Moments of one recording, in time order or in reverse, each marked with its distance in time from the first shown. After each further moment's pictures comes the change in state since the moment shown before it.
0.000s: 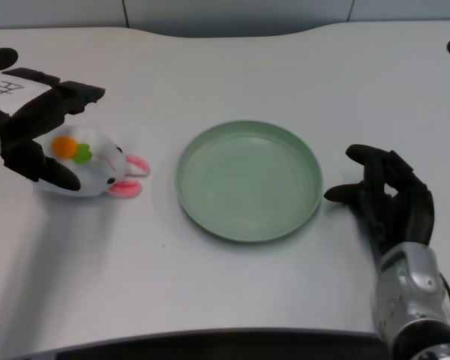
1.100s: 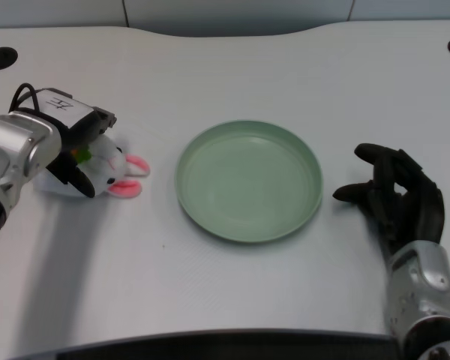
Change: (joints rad) left arm -0.347 -0.237 -0.336 0.767 0.211 -0.044 0.324; right arm -0.013 -0.038 -0.018 0.029 0.007 0.009 0.042
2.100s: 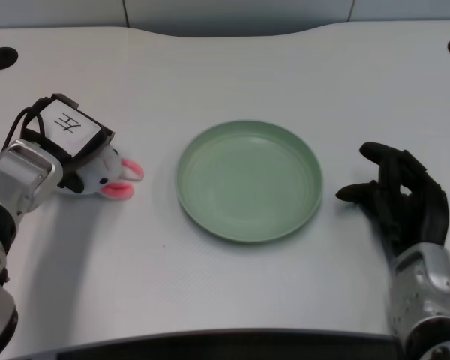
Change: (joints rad) left arm -0.021 -0.058 -0.206 0.265 0.086 -0.017 0.574; right arm -0.004 -0.004 -0.032 0.016 0.028 -0.006 0.049
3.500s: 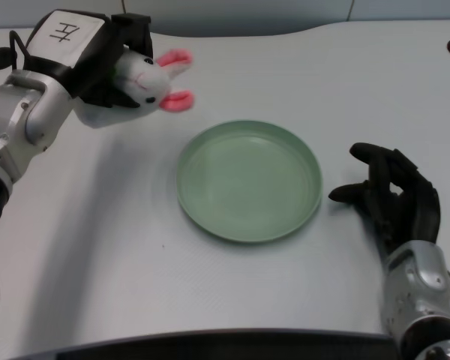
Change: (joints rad) left arm -0.012 0.049 0.332 -0.333 -0.361 -0.181 -0.155; right arm 0.000 0.012 0.038 -0.010 -0.033 0.000 -0.055
